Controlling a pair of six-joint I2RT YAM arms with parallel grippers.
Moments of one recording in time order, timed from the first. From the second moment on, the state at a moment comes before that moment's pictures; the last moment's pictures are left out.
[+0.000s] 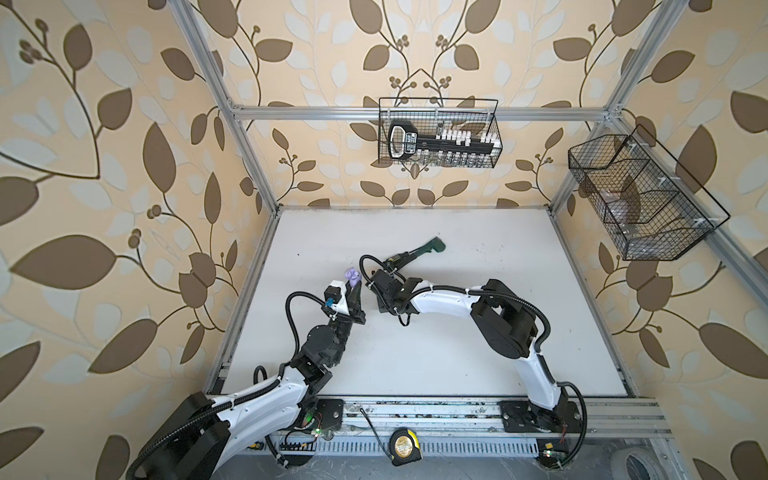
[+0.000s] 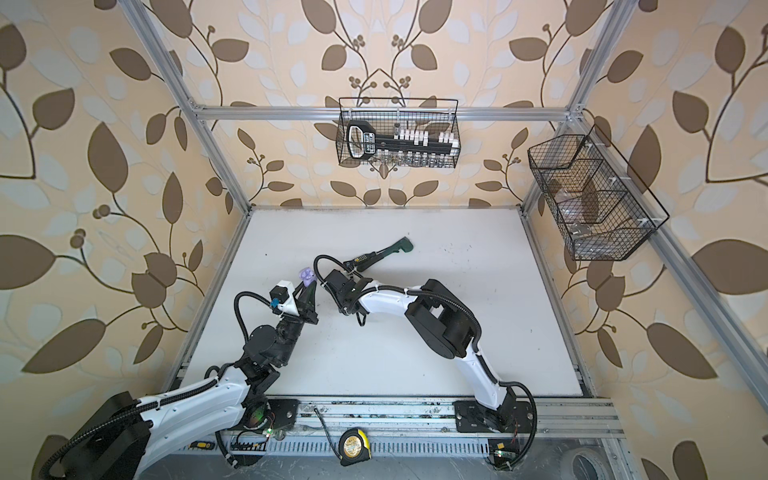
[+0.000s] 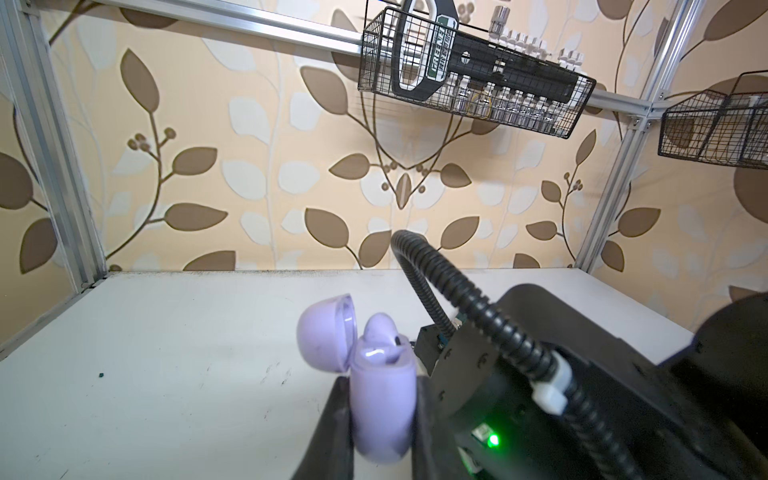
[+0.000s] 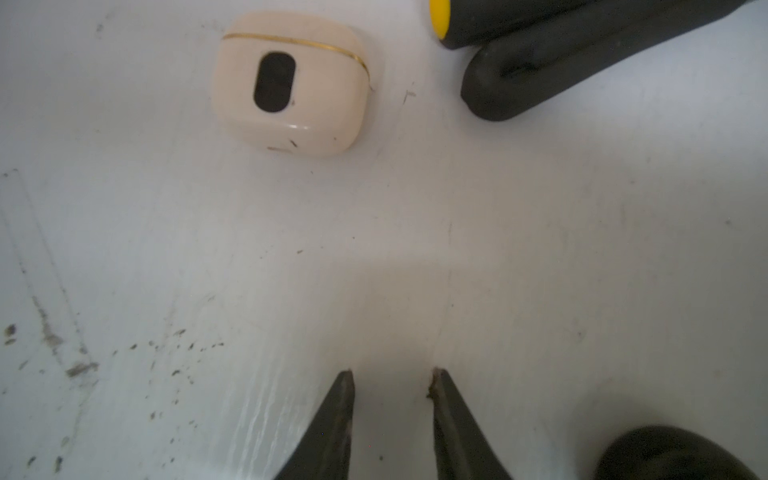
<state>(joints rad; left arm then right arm) -0.67 0.86 0.07 0.93 -0.45 -0.08 0.94 2.20 1.57 -0.46 0.39 0.65</state>
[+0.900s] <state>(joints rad) -0.67 0.83 0.06 0.93 -0.45 -0.08 1.03 2.04 1.31 -0.40 0.41 0.67</state>
